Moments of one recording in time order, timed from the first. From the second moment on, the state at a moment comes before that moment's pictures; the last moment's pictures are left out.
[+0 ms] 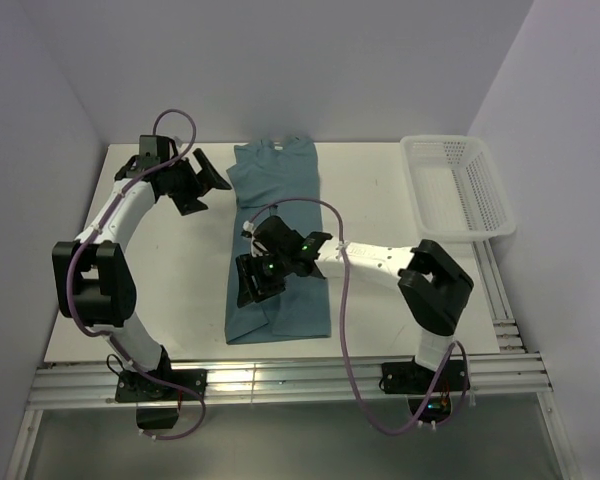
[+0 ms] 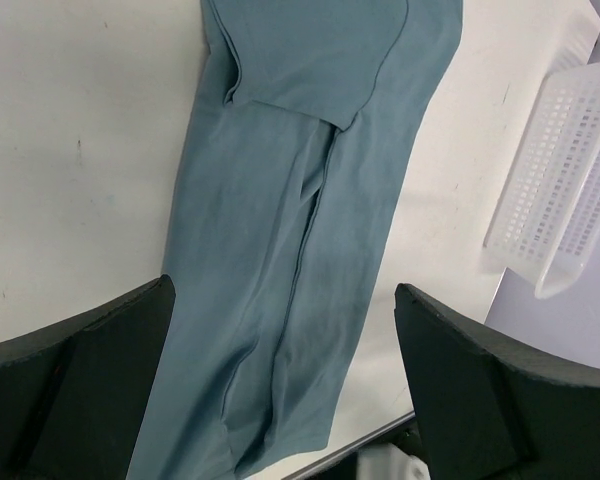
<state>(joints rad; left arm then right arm) -0.06 1.71 1.42 -0.56 0.42 -0.65 0.96 1.77 1.24 -0.35 -0.42 0.64</state>
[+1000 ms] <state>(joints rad) -0.06 1.66 1.39 -0.57 0.45 -0.62 0.96 1.86 1.07 -0.20 -0.35 0.70</state>
